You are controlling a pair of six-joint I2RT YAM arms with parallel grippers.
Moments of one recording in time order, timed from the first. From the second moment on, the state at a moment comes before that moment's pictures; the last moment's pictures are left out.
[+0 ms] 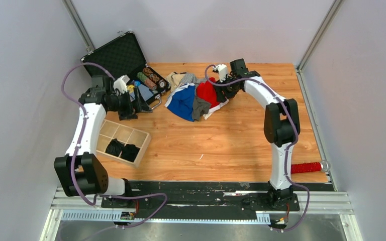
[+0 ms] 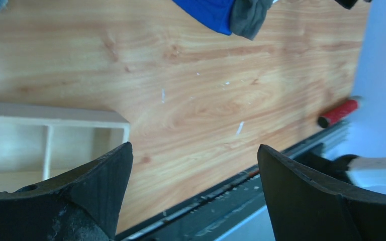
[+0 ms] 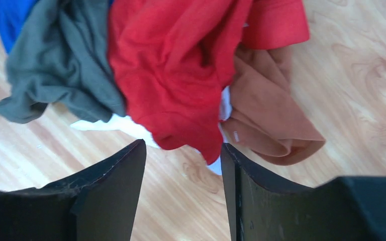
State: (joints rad) left arm 0.09 1.38 1.29 -0.90 0.59 -0.15; right arm 0.29 2.12 1.79 -0.63 -0.39 -0.36
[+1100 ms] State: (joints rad) left arm -0.03 1.39 1.47 -0.91 0.73 0.13; right arm 0.32 1.84 1.85 -0.68 -0.46 -0.35
